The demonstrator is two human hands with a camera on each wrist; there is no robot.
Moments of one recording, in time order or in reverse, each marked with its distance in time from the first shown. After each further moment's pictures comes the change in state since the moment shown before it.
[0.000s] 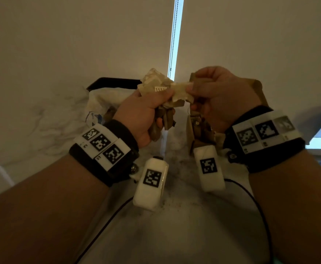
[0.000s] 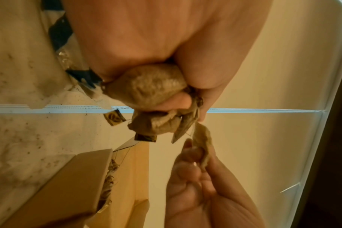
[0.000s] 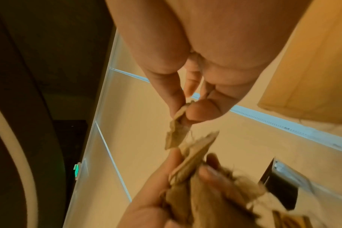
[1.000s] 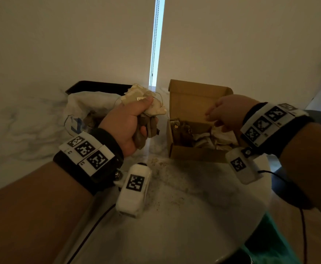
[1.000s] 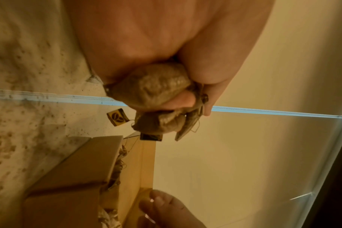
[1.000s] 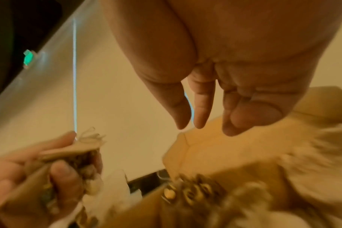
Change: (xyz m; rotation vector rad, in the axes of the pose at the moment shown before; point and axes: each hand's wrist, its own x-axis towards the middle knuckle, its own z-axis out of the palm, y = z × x) left_hand -0.007 -0.009 0.010 -0.115 -0.045 -0.172; right_hand 0.007 -0.020 -0.081 -1.063 0.029 0.313
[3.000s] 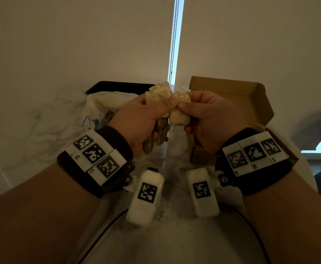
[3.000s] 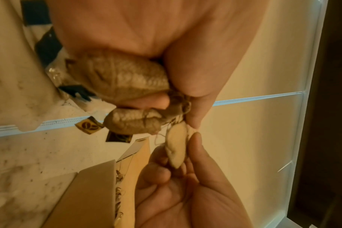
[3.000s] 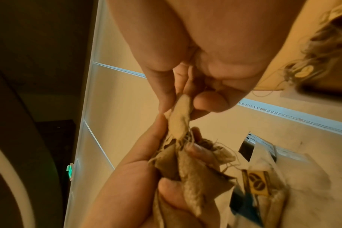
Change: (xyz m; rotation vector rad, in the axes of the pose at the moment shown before) left_hand 0.006 0.006 -0.015 0.346 -0.015 0.267; right_hand -0.004 -0.042 0.091 1.062 -0.165 -0.303
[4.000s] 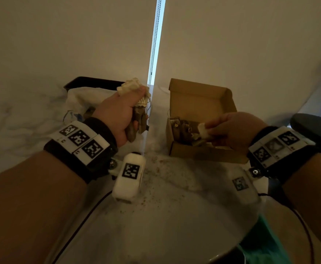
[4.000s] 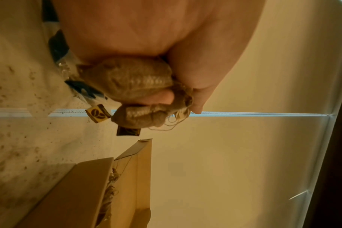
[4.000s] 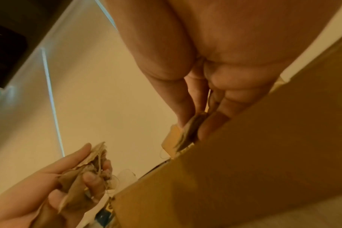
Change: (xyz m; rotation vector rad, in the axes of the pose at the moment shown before) left_hand 0.023 -0.013 -0.014 -0.249 -0.036 -0.084; right_hand -0.037 -0.029 -0.098 -0.558 0.150 0.368
